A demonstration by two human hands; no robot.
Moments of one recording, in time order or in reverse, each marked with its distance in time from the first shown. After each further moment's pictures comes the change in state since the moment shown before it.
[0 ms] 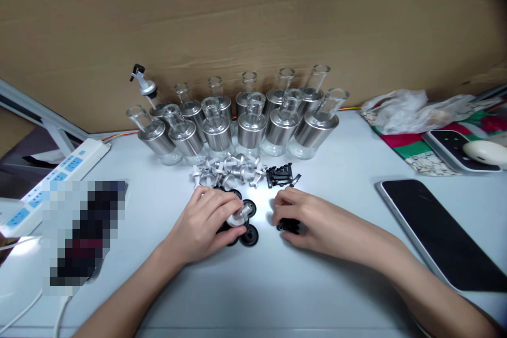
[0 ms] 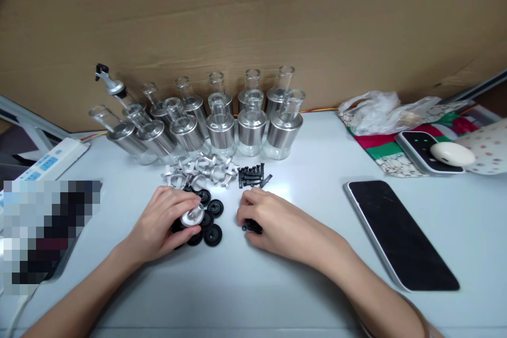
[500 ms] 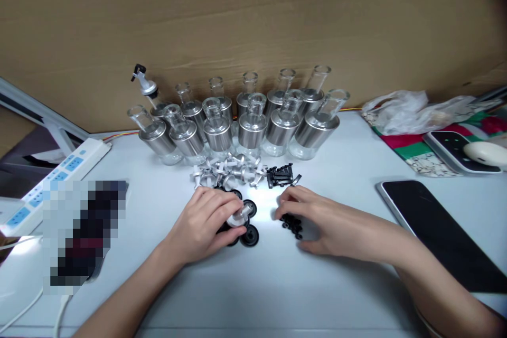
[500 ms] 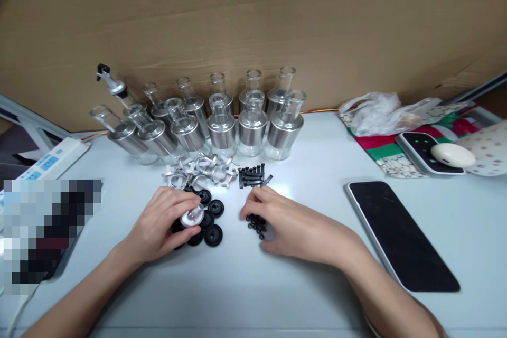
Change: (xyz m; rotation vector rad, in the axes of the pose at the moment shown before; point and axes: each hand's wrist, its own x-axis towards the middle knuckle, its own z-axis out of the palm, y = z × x) left_hand -0.001 -0.001 0.000 -0.018 0.011 0.003; right_hand -0.010 0.010 -0.009 0.129 -0.119 0.094
